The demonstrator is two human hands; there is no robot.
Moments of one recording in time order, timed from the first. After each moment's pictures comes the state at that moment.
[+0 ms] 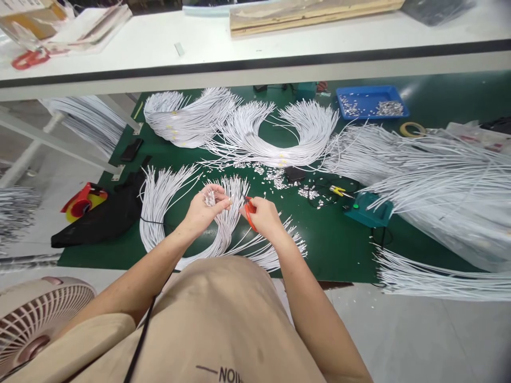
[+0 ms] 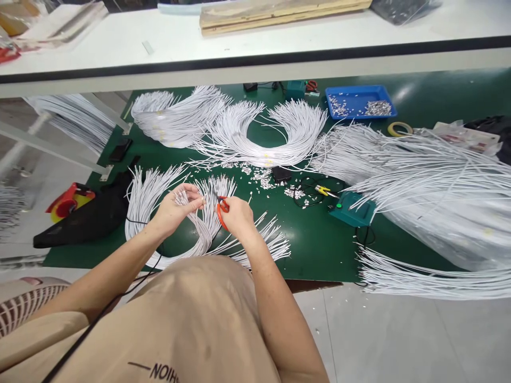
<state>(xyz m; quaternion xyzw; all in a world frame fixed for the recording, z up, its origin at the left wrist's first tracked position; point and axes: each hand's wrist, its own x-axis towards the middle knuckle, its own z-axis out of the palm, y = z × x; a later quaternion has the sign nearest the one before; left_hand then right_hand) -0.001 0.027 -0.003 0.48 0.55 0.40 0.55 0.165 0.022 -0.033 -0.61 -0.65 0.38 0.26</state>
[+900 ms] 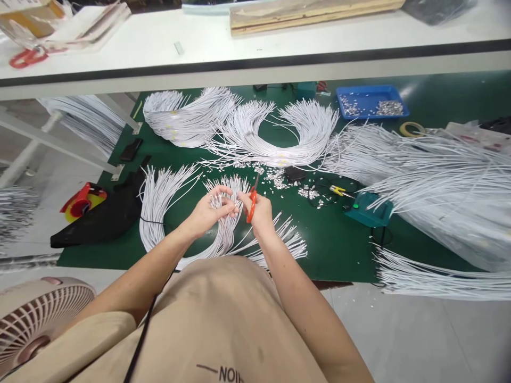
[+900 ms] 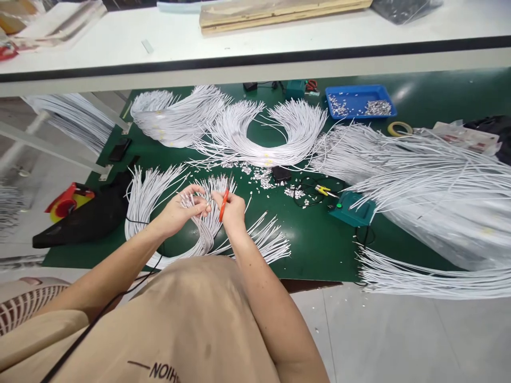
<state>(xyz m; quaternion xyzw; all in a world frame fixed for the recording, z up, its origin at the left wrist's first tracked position) 0.001 0.027 0.000 0.49 0.48 0.34 0.65 0.139 0.028 -0.039 -0.58 -0.36 0.56 0.47</state>
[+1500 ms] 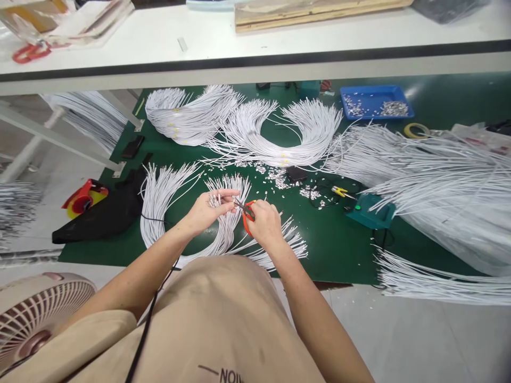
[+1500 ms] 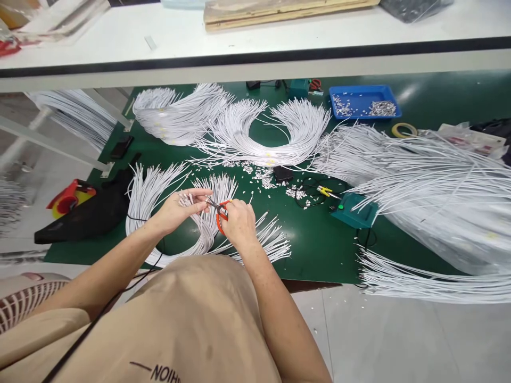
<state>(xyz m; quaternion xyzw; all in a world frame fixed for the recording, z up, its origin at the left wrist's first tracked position) -0.004 0.028 0.001 0.54 0.51 0.32 0.58 0.164 0.003 -0.043 -0.60 -0.76 0.16 0.18</state>
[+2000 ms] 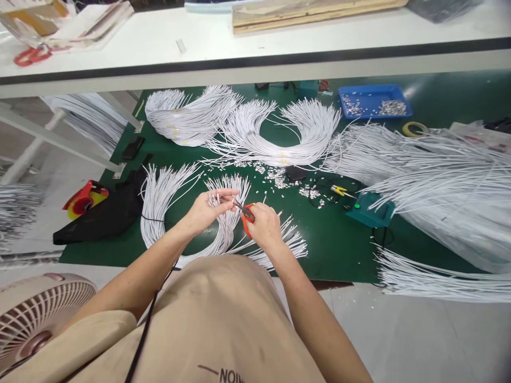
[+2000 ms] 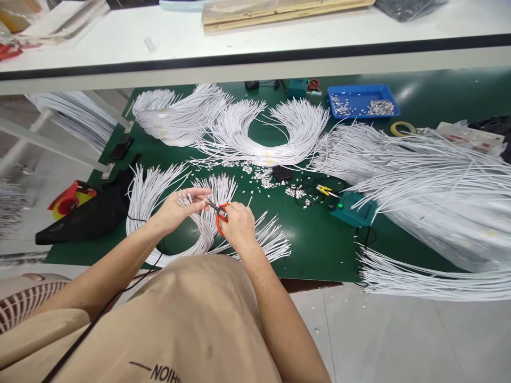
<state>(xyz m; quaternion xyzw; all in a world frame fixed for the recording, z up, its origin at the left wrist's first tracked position) -0.002 0.025 0.003 0.53 0.51 0.34 0.59 0.163 -0.005 -0.046 -0.60 -0.75 0.17 0.20</state>
